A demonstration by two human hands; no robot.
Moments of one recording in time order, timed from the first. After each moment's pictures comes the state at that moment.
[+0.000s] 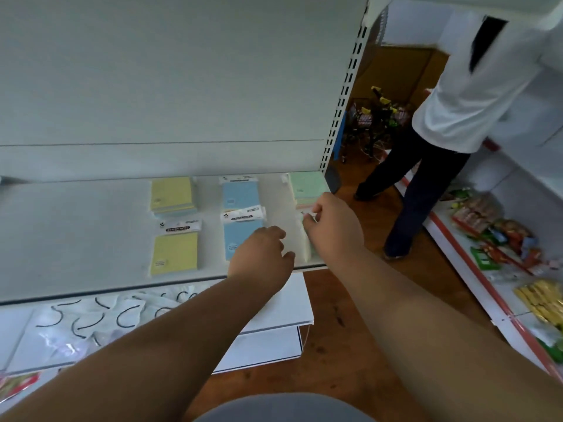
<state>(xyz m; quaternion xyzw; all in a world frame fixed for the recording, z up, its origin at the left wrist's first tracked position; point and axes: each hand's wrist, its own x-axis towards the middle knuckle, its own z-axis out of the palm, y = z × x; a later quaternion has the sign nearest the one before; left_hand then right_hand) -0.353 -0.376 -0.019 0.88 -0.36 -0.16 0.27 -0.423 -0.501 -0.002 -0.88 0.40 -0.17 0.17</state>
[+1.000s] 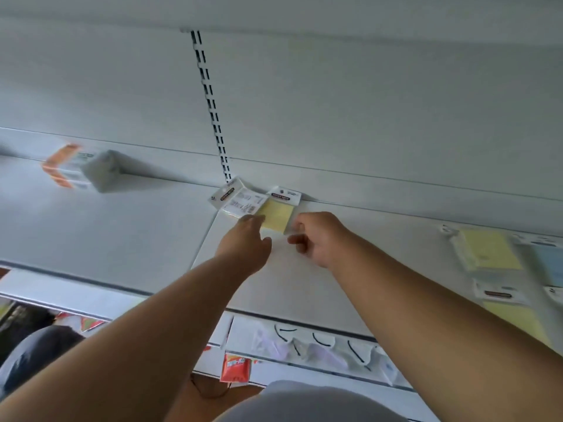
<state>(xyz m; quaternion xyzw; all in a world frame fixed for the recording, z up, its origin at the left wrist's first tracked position) 0.077 0.016 -0.042 0.95 -0.21 -0.11 0.21 0.032 -0.123 -0.020 -0.57 0.41 0.03 0.71</state>
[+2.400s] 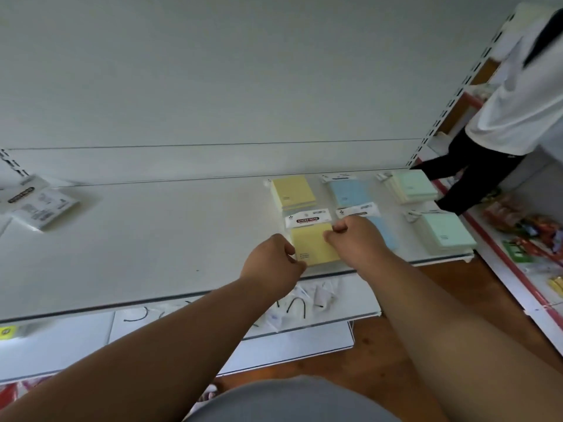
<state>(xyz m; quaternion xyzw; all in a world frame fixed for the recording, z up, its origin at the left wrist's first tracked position) -0.192 -0.200 -0.034 0.84 -0.31 -0.29 0.32 -0.287 -0.340 -0.015 -0.81 0.50 -0.07 0.30</state>
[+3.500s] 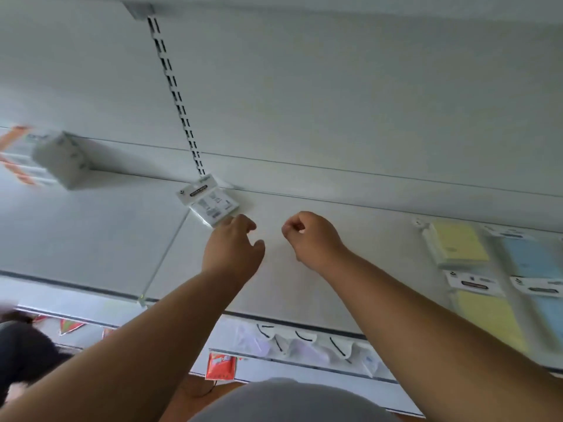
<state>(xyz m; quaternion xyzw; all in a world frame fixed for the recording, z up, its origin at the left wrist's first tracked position) 0.041 -0.006 -0.039 0.95 -0.16 -0.03 0.27 -0.018 -0.153 -0.028 -0.88 0.24 -0.03 0.41</state>
